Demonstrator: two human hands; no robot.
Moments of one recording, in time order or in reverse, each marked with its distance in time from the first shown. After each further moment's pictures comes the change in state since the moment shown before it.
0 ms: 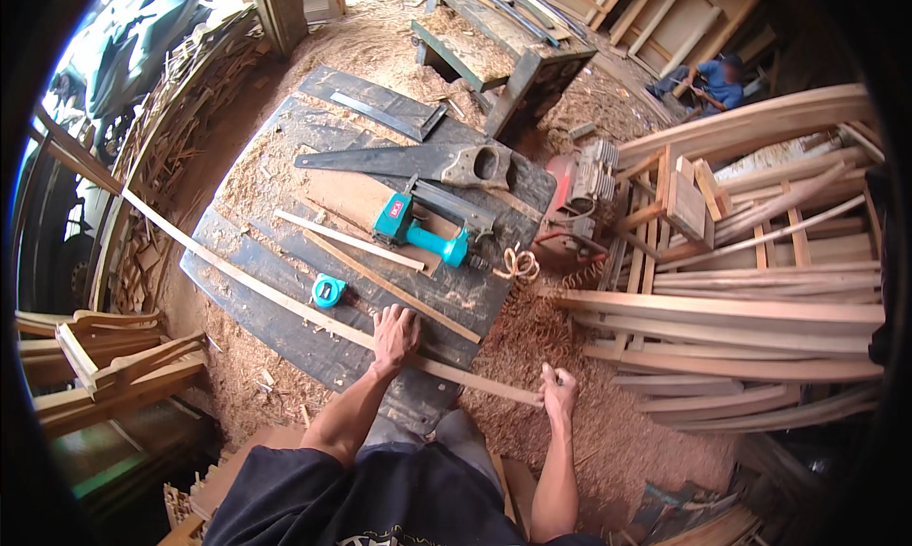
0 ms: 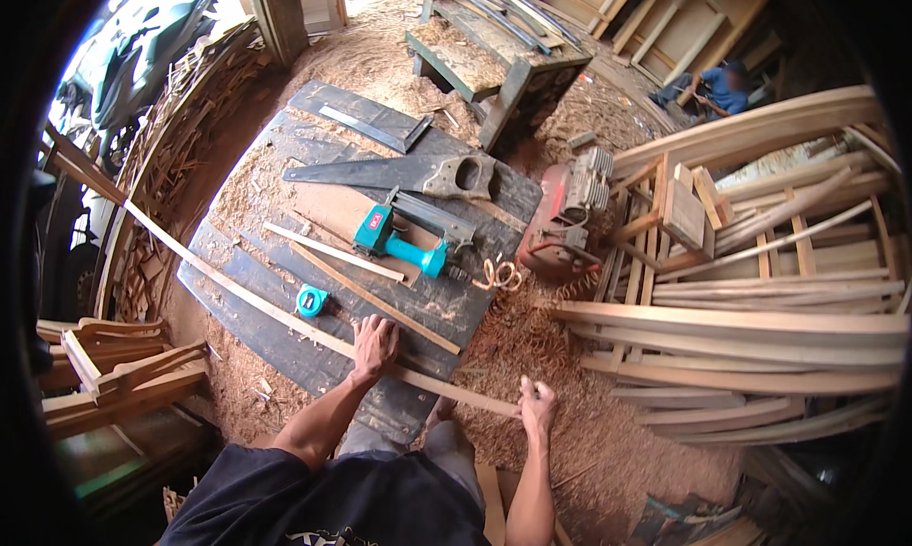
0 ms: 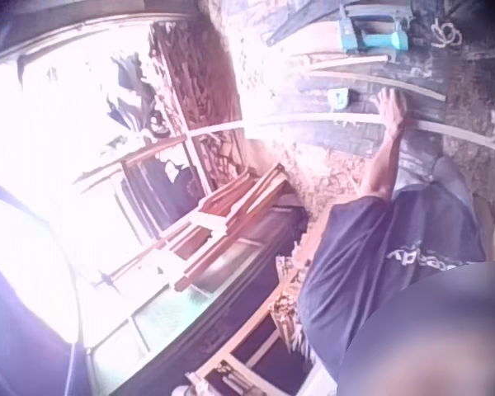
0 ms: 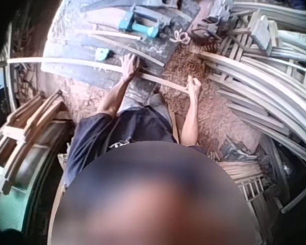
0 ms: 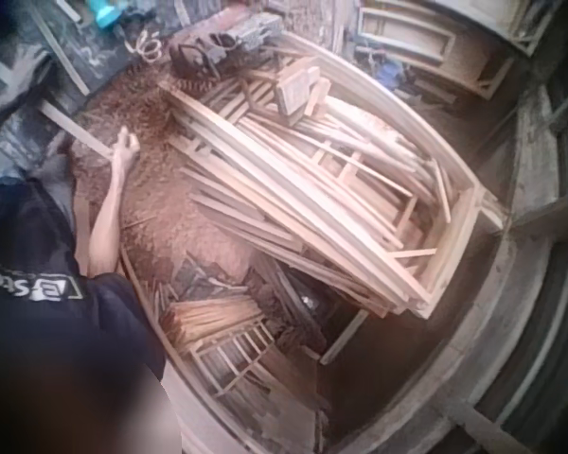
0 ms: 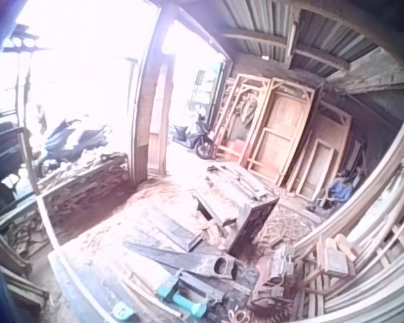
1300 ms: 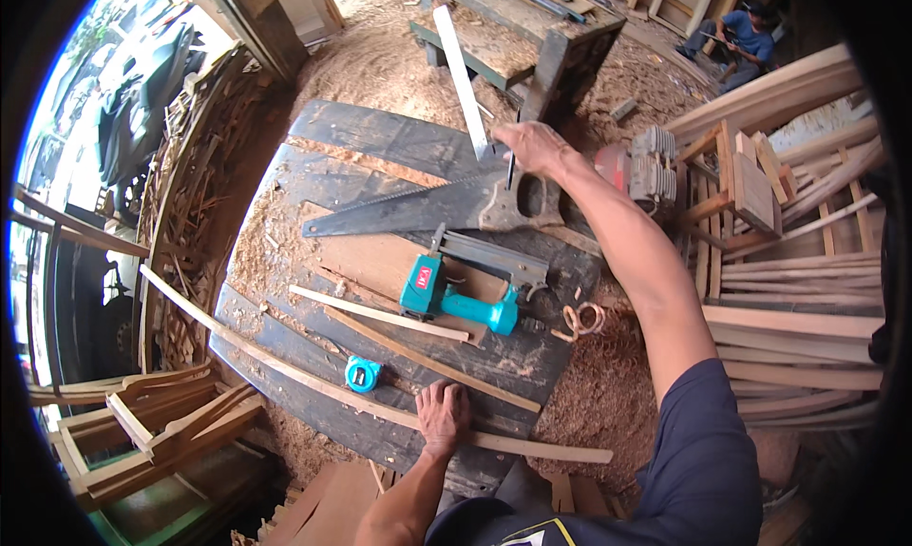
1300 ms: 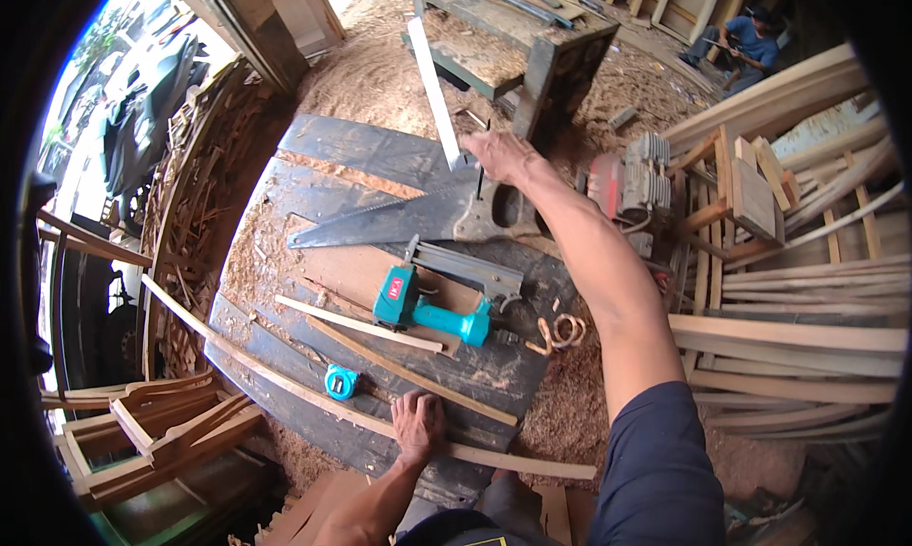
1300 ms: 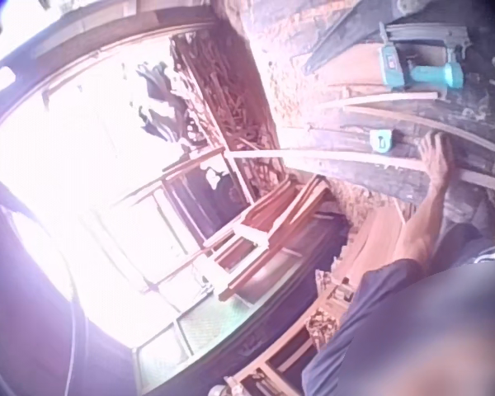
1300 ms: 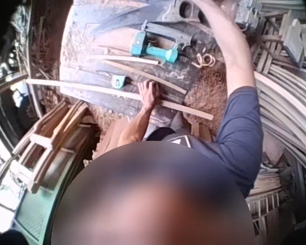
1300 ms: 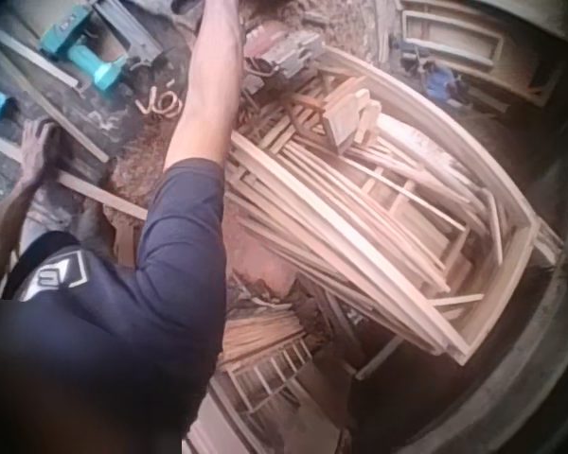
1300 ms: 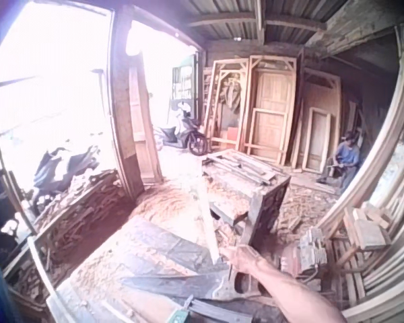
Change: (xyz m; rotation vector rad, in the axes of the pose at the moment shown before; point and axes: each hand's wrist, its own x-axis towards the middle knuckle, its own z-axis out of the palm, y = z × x) left_hand 0.012 0.002 0.009 0.142 0.019 -0.052; right_hand 0.304 -0.426 0.217 -0.926 -0.241 -1.467
